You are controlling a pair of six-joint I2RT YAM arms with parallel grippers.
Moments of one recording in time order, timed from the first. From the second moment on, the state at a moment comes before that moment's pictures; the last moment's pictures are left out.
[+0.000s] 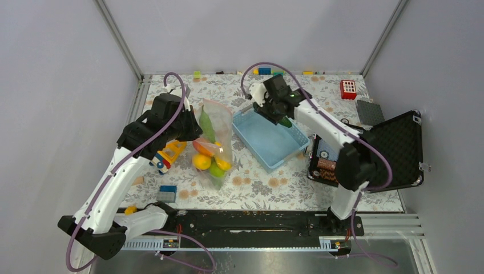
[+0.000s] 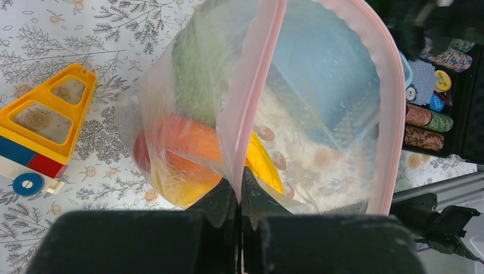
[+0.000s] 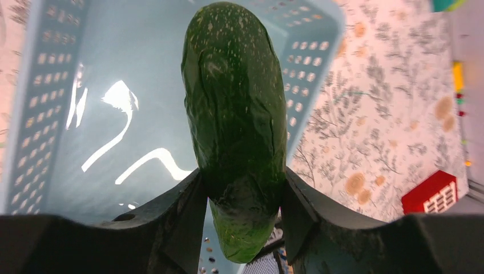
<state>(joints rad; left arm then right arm) -0.49 1.08 1.36 -0.99 -0.04 -0.51 0.57 1.86 1.61 -0.75 0.07 -0.56</state>
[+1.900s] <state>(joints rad) -0.49 1.03 1.31 -0.94 0.03 -0.50 0.97 1.36 1.29 -0.20 0.04 0.39</state>
